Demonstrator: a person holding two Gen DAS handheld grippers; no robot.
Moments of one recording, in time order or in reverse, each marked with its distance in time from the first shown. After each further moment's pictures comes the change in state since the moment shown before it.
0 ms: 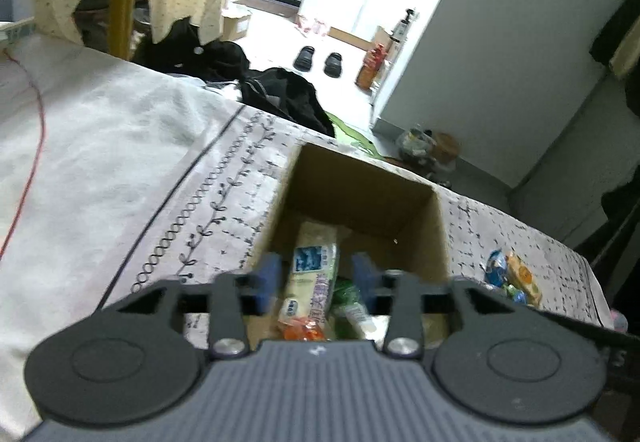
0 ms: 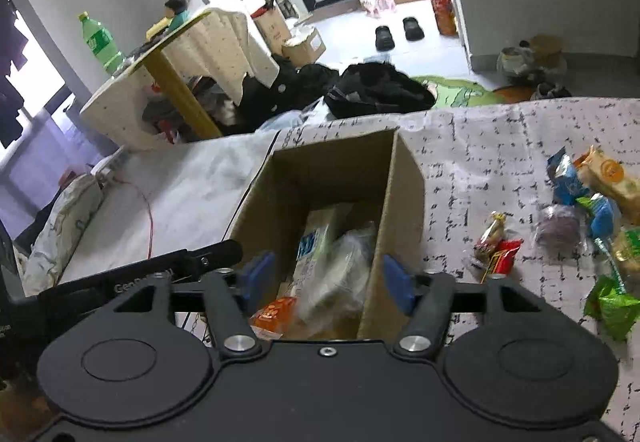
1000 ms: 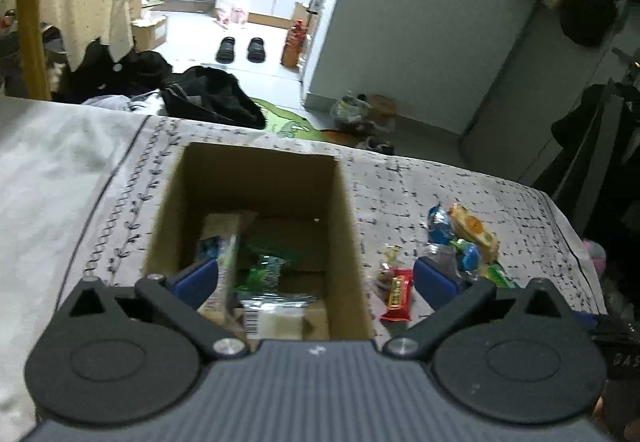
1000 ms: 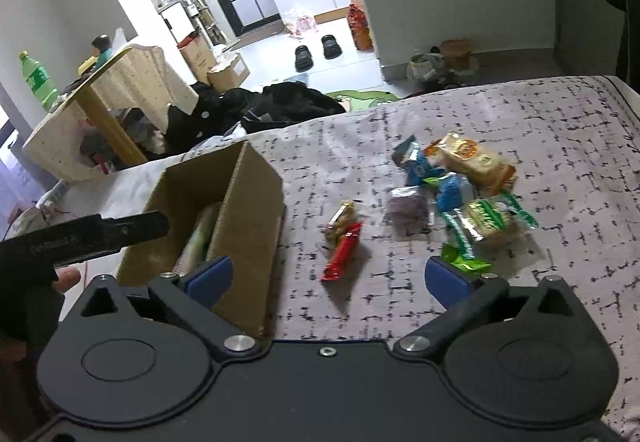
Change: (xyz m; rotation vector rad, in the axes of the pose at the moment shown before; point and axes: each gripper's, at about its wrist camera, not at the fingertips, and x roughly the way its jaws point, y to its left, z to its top) left arm 0.020 -0.063 -0.006 0.238 0.071 -0.153; right arm -0.056 -0.089 -0.029 0.092 -0.059 -0.188
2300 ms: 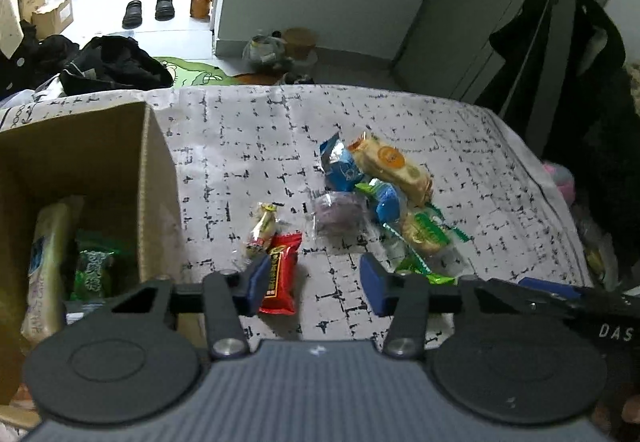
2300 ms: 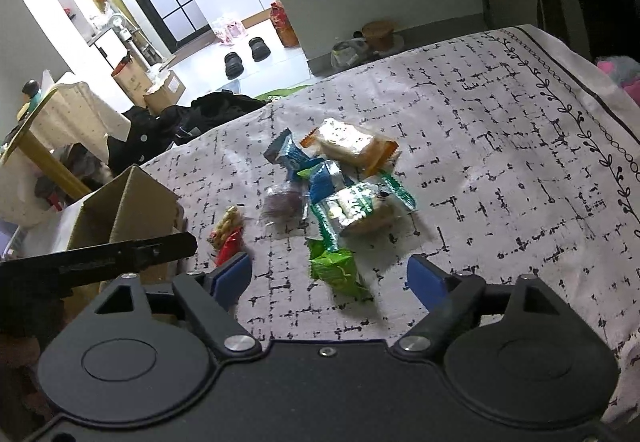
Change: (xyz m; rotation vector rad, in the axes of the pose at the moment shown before) left arm 0.090 -0.096 -0.013 0.163 0.189 -0.152; right arm 0.001 -0.092 -0.007 0.167 0.021 -0.101
